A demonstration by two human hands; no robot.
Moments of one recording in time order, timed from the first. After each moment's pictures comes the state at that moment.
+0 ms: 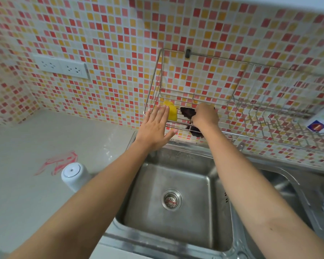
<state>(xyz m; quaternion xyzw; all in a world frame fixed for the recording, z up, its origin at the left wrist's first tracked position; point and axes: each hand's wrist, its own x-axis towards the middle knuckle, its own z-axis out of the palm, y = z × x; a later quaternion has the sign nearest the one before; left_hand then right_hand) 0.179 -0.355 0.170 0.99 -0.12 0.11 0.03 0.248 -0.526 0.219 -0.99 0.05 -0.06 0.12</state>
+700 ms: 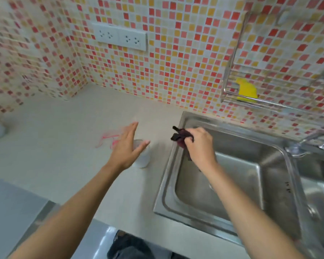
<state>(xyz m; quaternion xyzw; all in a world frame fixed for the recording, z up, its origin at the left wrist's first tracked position) 0.031 -0.092 0.073 0.93 0.05 0.08 0.35 0.100 -0.326 0.100 -0.92 -0.13 -0.09 0.35</state>
